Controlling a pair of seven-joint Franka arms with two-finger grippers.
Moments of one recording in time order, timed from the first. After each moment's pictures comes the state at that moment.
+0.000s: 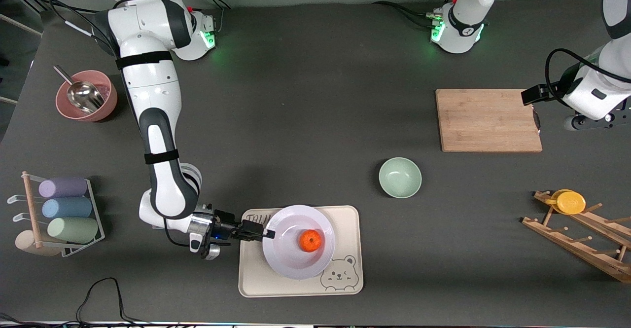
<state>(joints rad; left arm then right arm) 0.03 -0.05 -0.06 -1.81 0.07 1.51 -0.14 0.40 1.03 -0.26 -1.25 1.62 2.11 -0.74</state>
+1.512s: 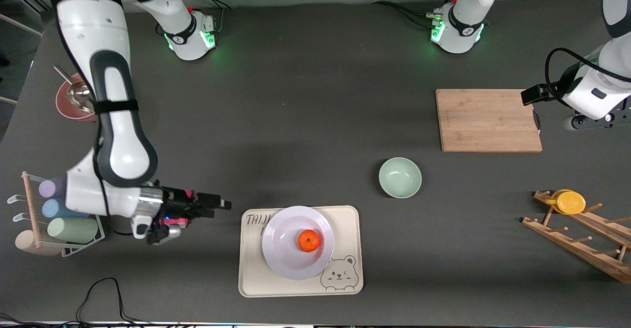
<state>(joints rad) 0.02 -0.05 -0.06 -1.80 0.07 1.50 -0.14 0.36 0.57 -0.30 -1.59 0.94 1.99 -0.48</state>
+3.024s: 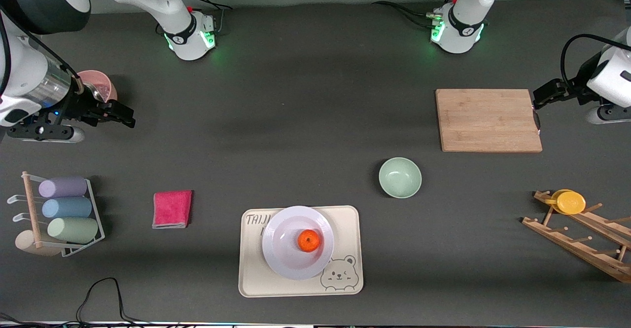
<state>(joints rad) 0.03 -0.08 -0.05 -1.74 0.03 1.58 -0.10 0.45 -0.06 -0.34 -1.78 0.00 1.67 0.21</state>
